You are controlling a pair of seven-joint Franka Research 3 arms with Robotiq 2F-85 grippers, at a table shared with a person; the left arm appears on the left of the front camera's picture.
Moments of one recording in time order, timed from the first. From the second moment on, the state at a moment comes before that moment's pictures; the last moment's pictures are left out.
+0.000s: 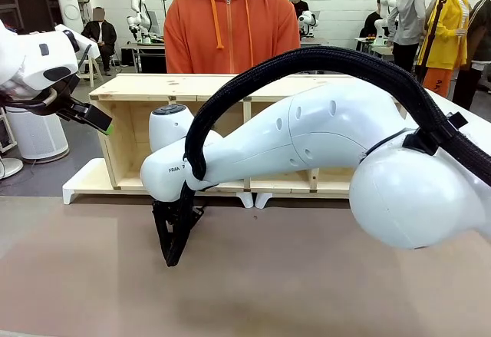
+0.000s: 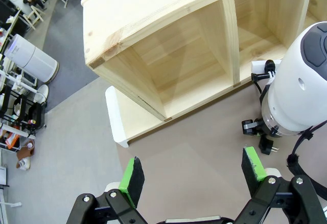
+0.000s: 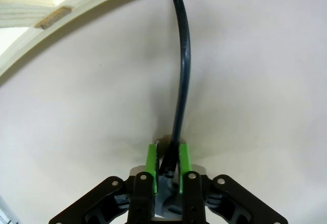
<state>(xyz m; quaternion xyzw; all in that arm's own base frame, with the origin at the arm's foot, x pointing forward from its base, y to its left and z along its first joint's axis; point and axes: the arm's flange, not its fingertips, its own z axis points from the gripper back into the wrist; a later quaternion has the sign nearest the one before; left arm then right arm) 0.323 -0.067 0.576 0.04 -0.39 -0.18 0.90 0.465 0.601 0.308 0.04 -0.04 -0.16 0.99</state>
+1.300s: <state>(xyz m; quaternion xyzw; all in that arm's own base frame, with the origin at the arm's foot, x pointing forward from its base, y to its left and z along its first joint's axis) 0.323 -0.067 0.576 0.04 -0.39 -0.18 0.90 0.465 0.602 0.308 0.03 -0.03 -0.17 0.98</state>
